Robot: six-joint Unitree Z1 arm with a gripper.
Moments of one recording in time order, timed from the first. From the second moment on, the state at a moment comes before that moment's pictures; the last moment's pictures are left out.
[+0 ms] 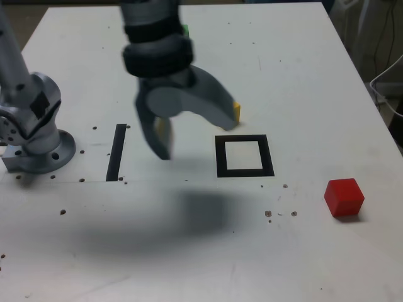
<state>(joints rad) -0.28 1.60 -1.16 0.99 -0.10 -0.26</state>
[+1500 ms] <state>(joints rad) -0.32 2.38 -2.19 1.37 0.00 -0.27</state>
